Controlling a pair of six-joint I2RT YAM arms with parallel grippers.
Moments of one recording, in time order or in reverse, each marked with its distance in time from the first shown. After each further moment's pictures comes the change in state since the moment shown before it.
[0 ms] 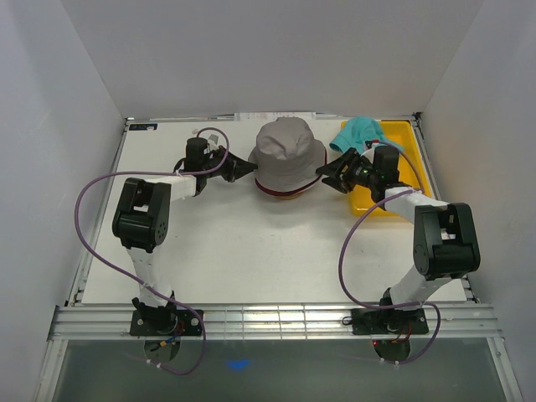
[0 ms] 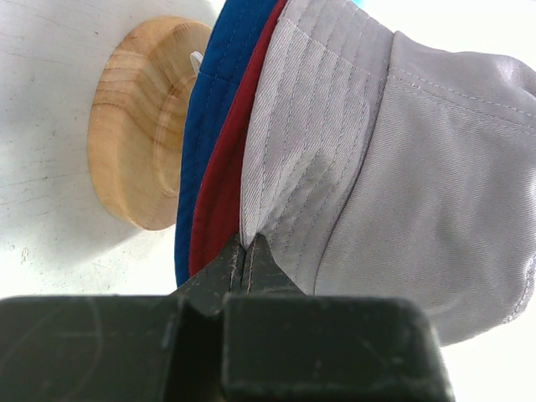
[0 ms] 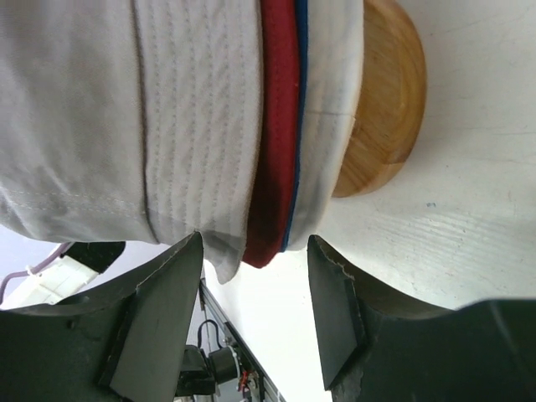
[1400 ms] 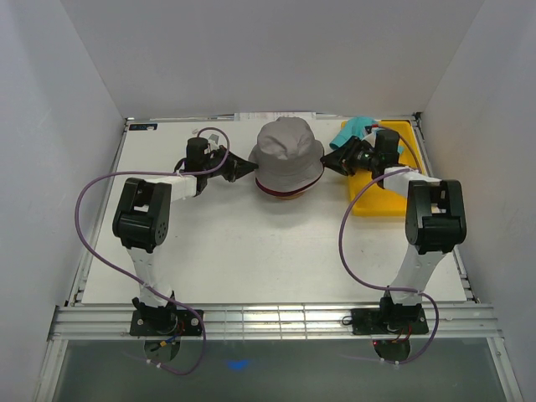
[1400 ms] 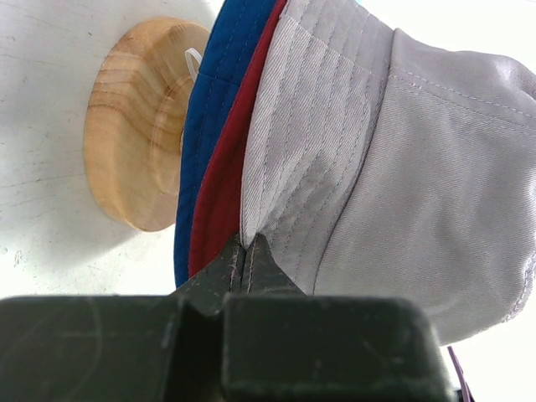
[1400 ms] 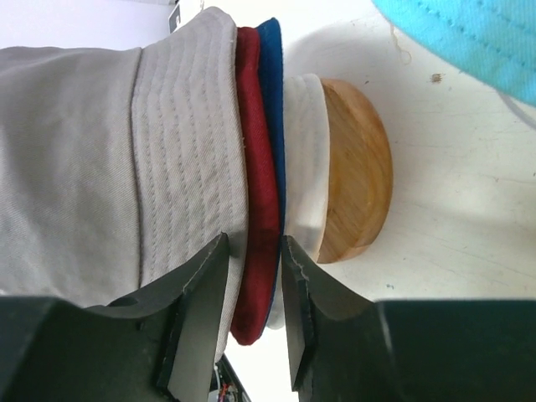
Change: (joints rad) left arm -0.005 0.000 0.000 0.009 -0.006 -0.007; right arm -0.050 0.248 0.270 -0.050 -0.080 -0.089
